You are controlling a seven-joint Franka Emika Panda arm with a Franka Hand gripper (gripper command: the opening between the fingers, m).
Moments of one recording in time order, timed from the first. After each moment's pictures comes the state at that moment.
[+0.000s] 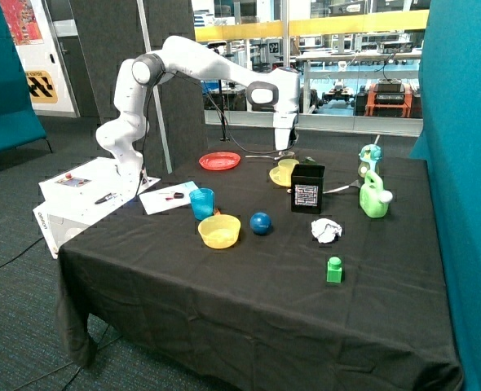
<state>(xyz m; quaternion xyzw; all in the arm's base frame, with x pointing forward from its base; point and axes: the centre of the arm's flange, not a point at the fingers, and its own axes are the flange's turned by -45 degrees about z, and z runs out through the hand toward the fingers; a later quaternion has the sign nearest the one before) 0.676 0.104 0.389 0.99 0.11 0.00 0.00</state>
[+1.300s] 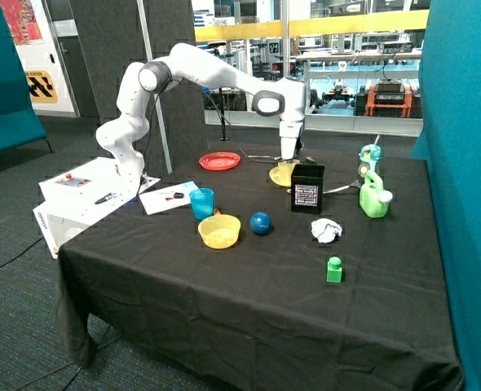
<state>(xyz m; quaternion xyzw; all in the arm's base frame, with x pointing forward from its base) 0.697 0.104 0.362 0.99 0.10 0.00 0.00</state>
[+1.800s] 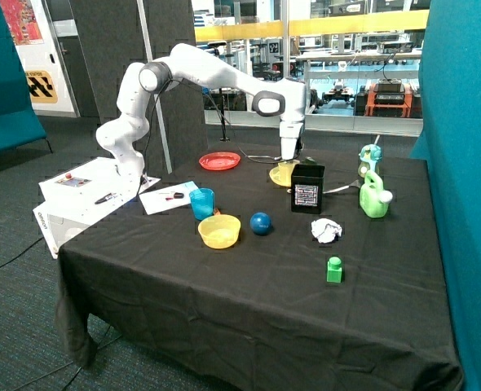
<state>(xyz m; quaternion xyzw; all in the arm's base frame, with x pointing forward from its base) 0.698 0.104 0.360 0.99 0.10 0.00 0.00</state>
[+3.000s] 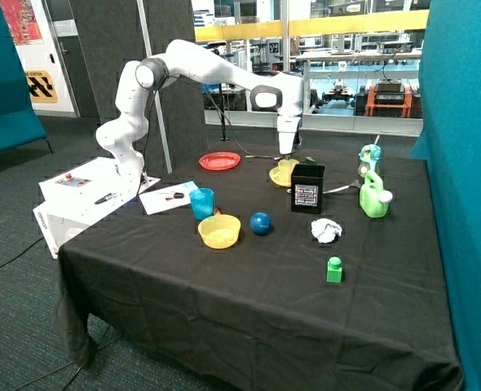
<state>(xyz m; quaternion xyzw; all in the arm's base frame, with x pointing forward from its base) 0.688 0.102 0.383 0.99 0.11 0.00 0.00</state>
